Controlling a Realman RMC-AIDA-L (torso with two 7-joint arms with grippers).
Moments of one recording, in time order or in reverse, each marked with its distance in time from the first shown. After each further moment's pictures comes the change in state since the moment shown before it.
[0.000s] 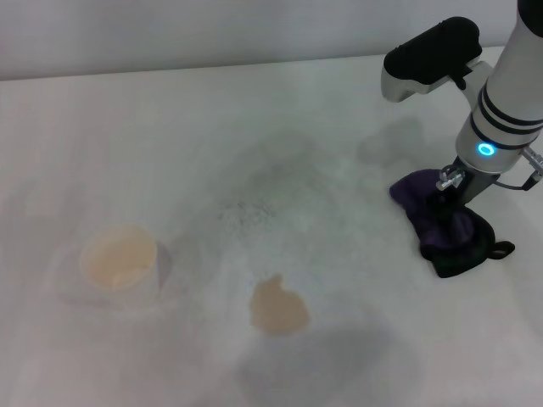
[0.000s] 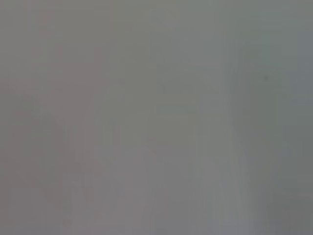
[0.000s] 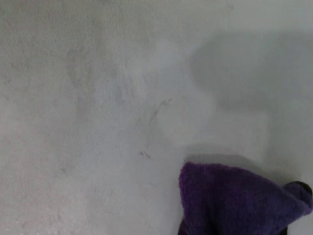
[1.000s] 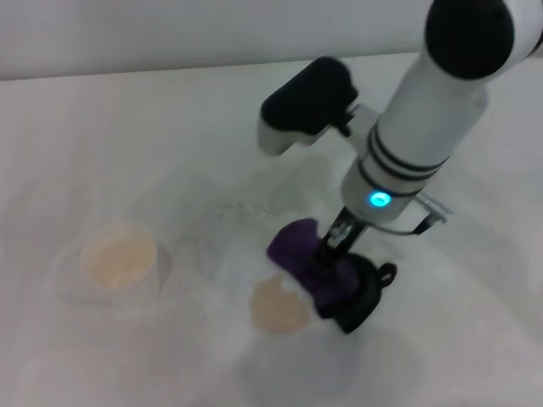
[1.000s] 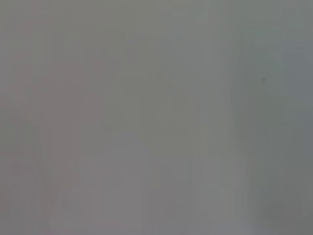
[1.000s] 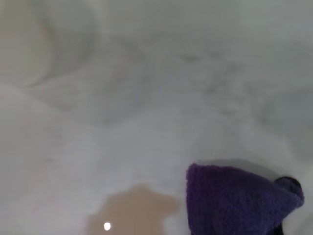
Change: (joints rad) left arm 0.000 -0.002 0.000 0.005 0.001 0.005 0.001; right arm 0.016 0.006 -0.389 -0.184 0.397 -0.036 0.054
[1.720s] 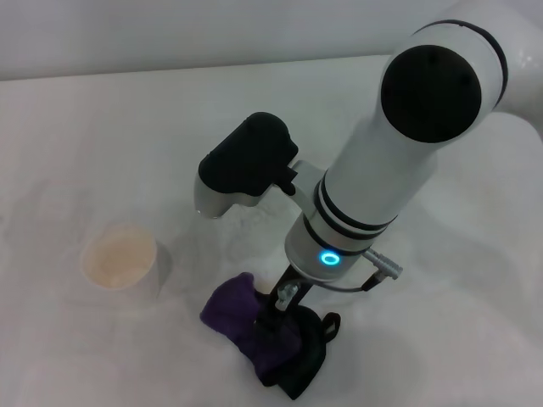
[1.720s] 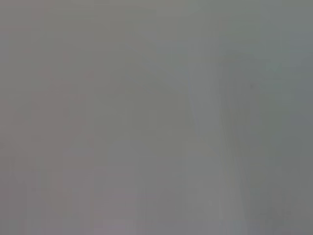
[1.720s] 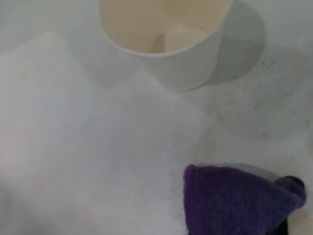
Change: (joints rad) left arm 0.011 -0.001 0.011 0.001 0.000 0.037 0.039; right arm 0.008 0.000 -0.227 -0.065 0.218 -0.116 0.040
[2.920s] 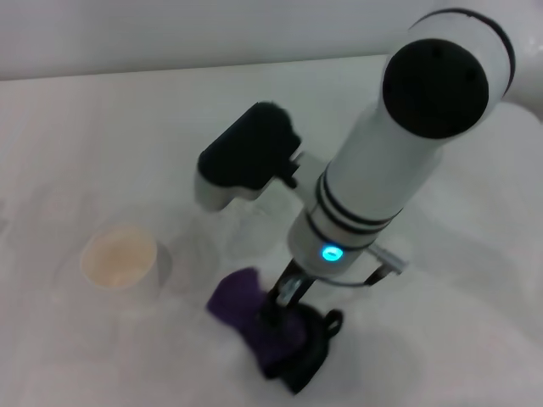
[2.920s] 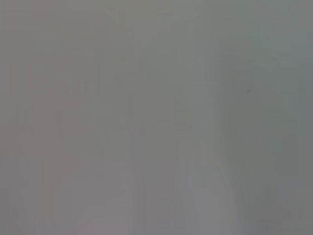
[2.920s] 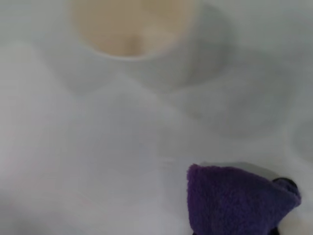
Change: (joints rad) left arm 0.015 -0.003 0.000 0.029 0.000 0.013 0.004; right arm -0.010 0.000 0.009 -0.070 -0.056 0.047 0.053
